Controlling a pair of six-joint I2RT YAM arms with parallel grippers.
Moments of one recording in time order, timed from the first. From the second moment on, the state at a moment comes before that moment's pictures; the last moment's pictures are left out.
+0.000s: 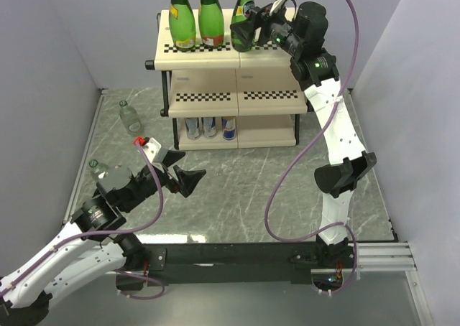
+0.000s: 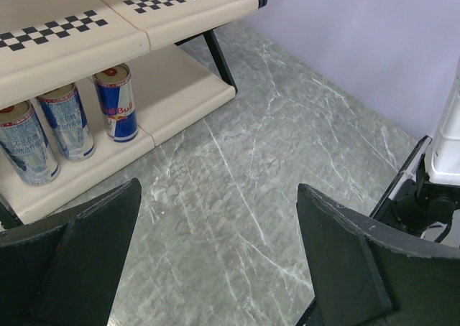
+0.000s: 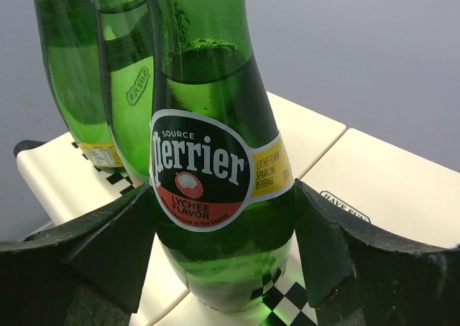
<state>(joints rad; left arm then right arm) -0.81 0.57 0.76 -0.20 -0.01 -0.21 0.38 1.99 2.48 -0.34 -0.40 0.11</state>
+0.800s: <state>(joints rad) -0.81 0.57 0.76 -0.20 -0.01 -0.21 0.38 1.99 2.49 -0.32 -0.38 0.10</state>
